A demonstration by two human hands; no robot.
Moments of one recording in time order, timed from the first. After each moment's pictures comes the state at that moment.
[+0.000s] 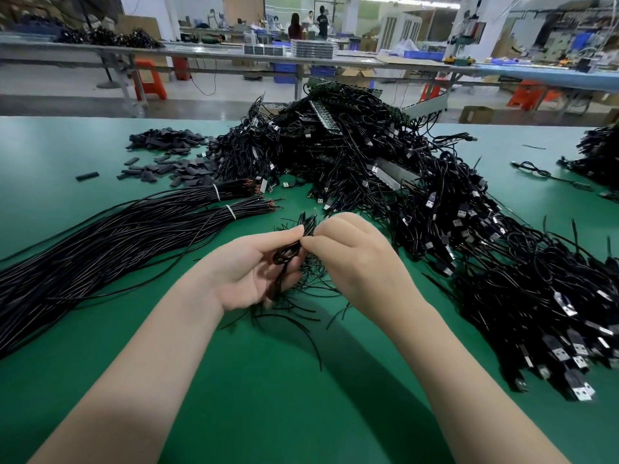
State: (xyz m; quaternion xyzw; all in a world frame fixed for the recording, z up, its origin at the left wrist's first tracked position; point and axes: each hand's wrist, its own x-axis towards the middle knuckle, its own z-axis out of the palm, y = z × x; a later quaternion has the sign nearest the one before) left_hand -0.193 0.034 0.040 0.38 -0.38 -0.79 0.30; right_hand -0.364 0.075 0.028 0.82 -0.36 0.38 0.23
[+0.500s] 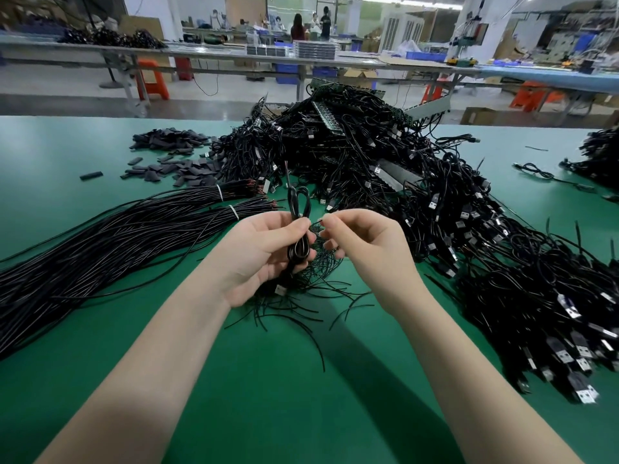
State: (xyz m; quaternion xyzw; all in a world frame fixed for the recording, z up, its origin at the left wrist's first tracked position) left_hand -0.197 0.043 0.045 0.34 -0.52 -0.68 0.40; right_hand -0.361 0.077 0.036 0.56 -0.50 0.57 -0.33
